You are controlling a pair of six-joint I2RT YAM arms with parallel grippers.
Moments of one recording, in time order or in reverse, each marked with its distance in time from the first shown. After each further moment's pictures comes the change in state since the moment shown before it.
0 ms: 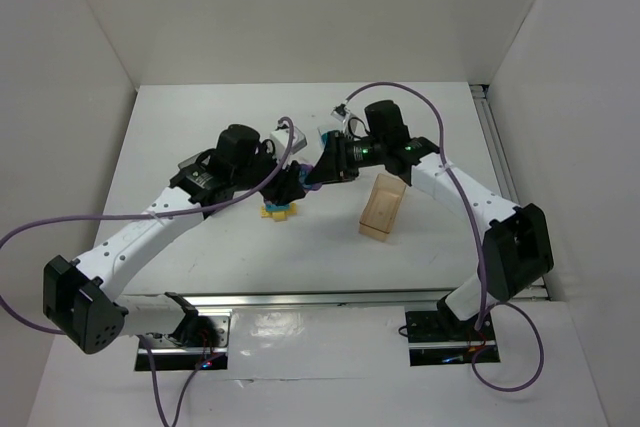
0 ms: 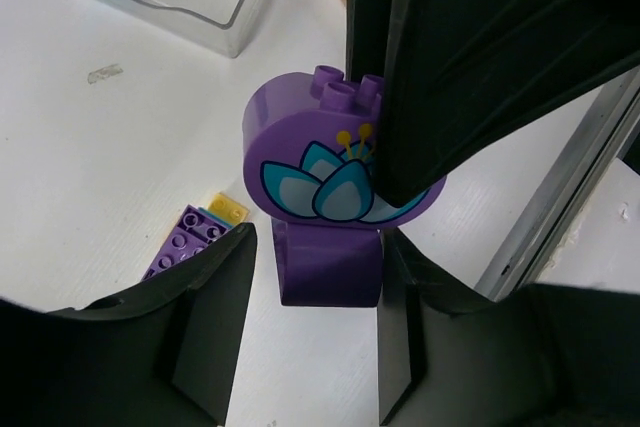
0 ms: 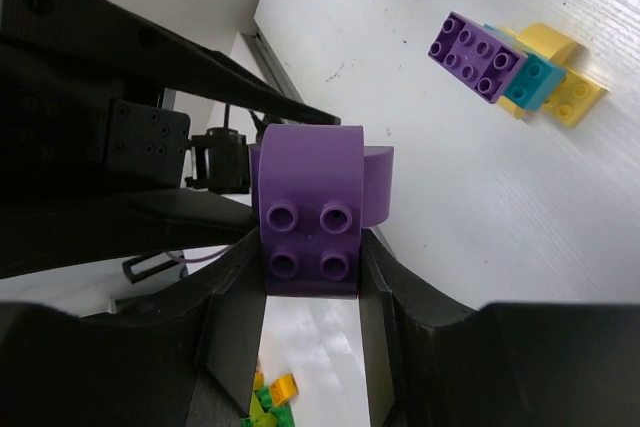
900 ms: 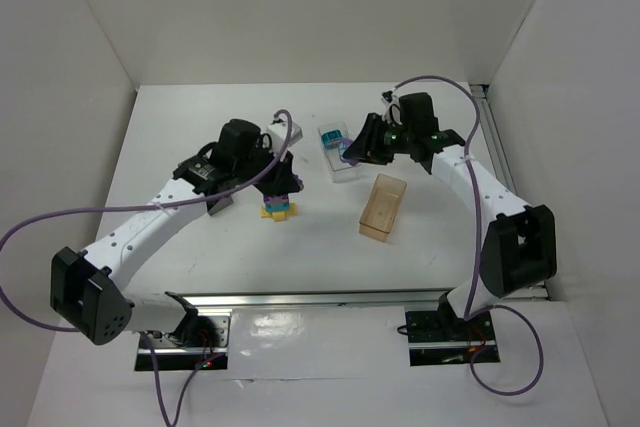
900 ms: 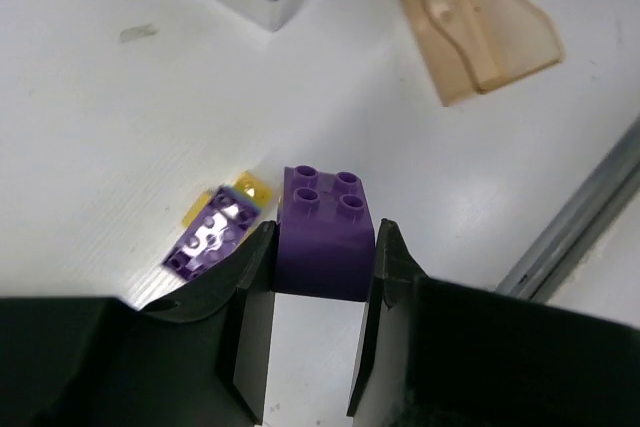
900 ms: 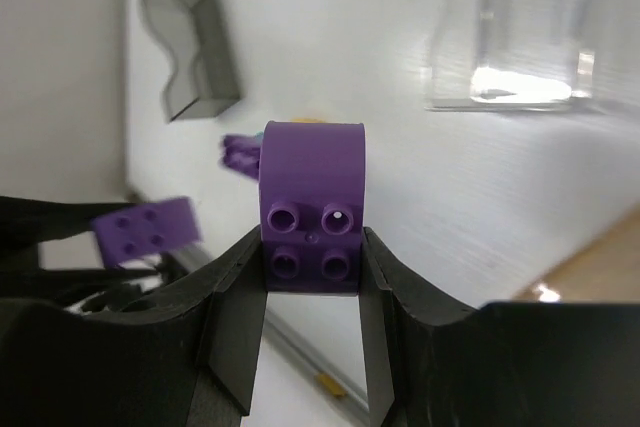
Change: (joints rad) left arm 0.015 0.052 0.039 -0.043 -0.041 -0.013; right arm -0.205 0.005 -0.003 -0.055 0.234 -0.007
